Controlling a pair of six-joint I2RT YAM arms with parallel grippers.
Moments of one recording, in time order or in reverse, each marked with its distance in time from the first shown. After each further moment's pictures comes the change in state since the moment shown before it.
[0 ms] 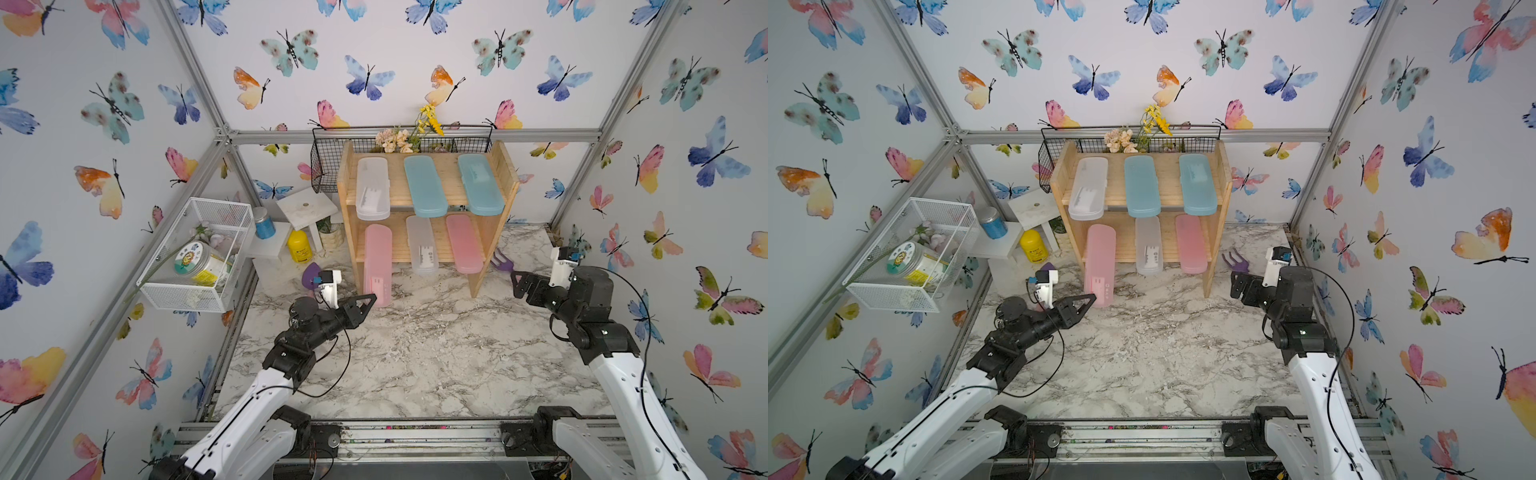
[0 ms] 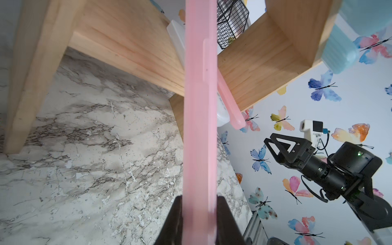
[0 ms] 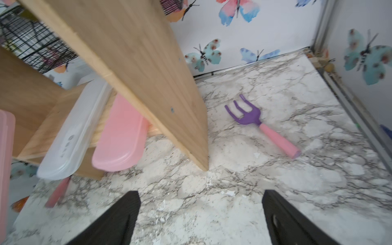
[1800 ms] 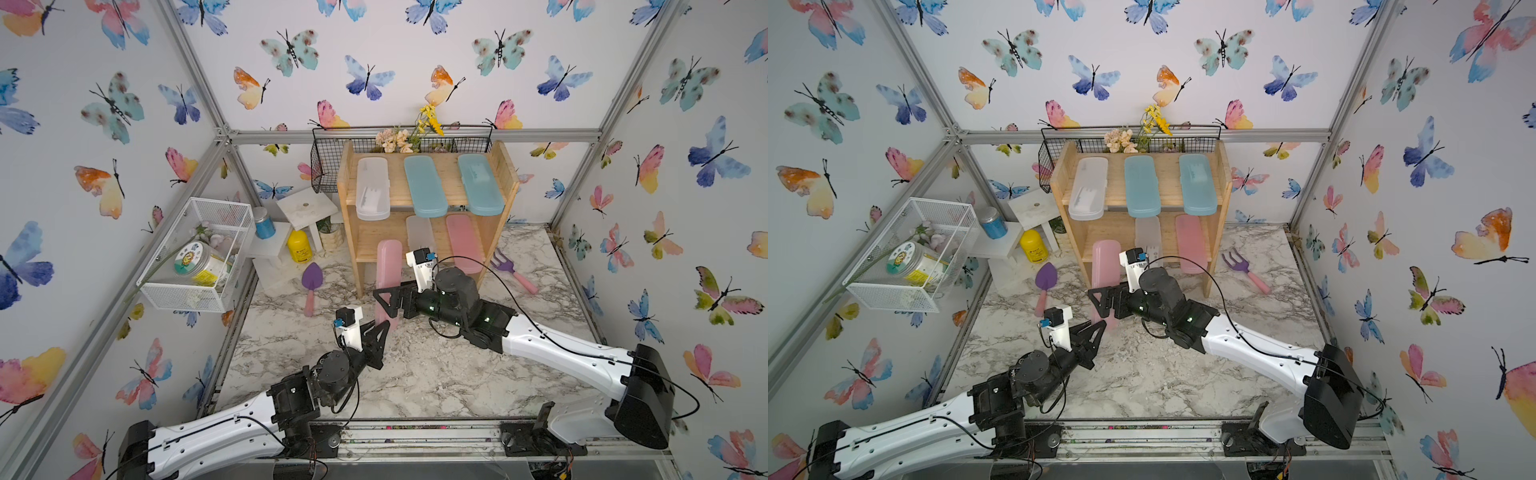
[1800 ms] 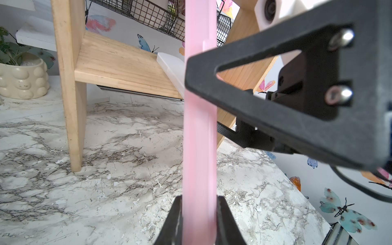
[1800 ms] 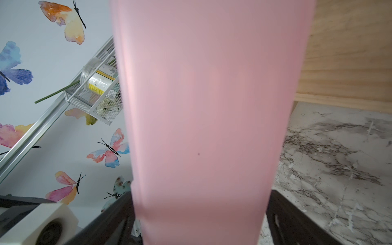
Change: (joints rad) left arm -0.748 -0.142 -0.053 -0.072 -0.979 0.263; right arm 0.903 0.535 0.240 0.494 0.125 0.324
